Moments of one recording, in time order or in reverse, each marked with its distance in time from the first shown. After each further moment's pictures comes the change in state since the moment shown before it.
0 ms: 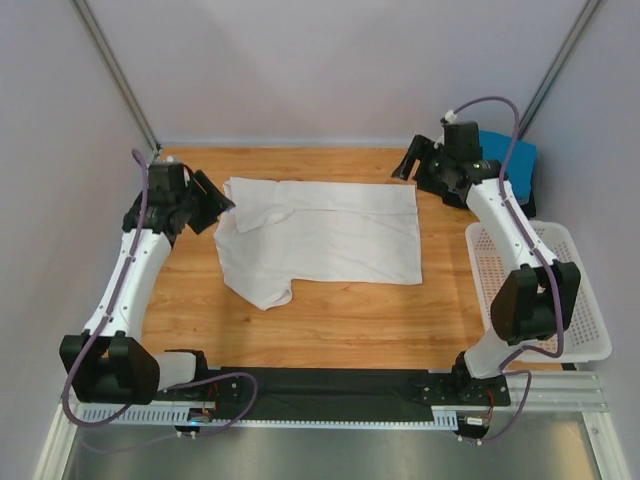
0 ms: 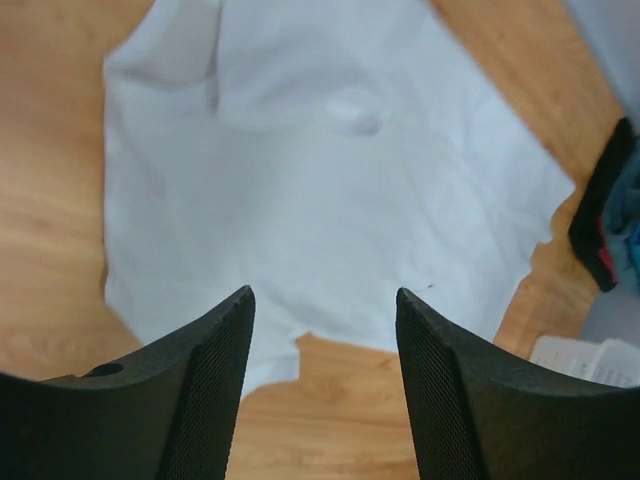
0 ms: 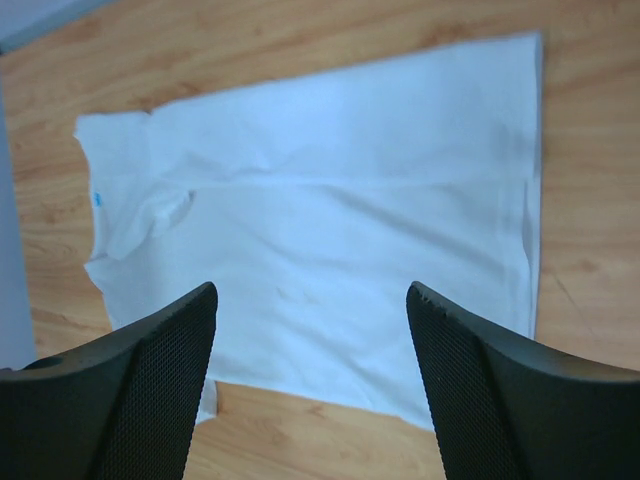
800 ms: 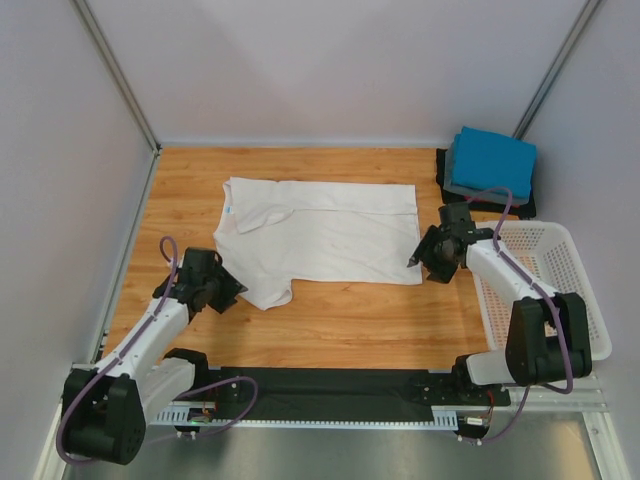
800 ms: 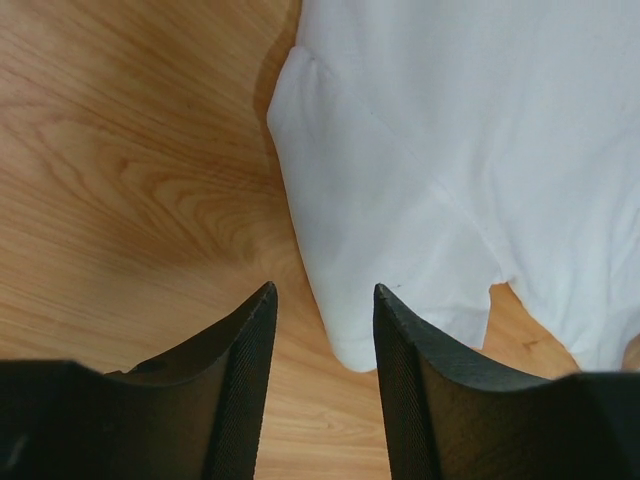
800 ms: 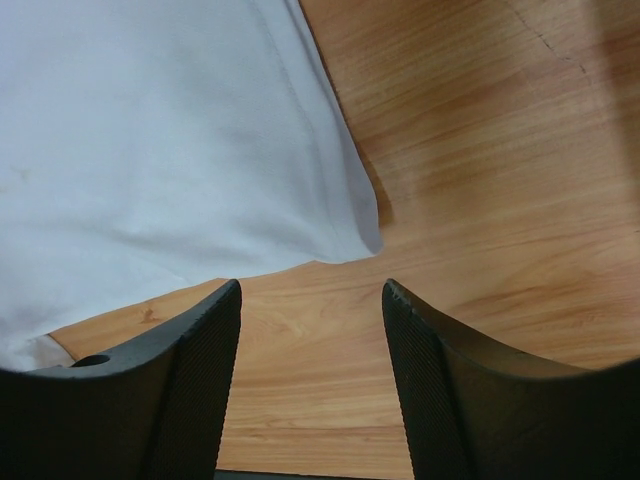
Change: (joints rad) left arm -0.143 -0.315 -0.791 0.158 -0.099 -0.307; right arm -0.002 -0.276 -0.738 -0.014 0.135 0.214
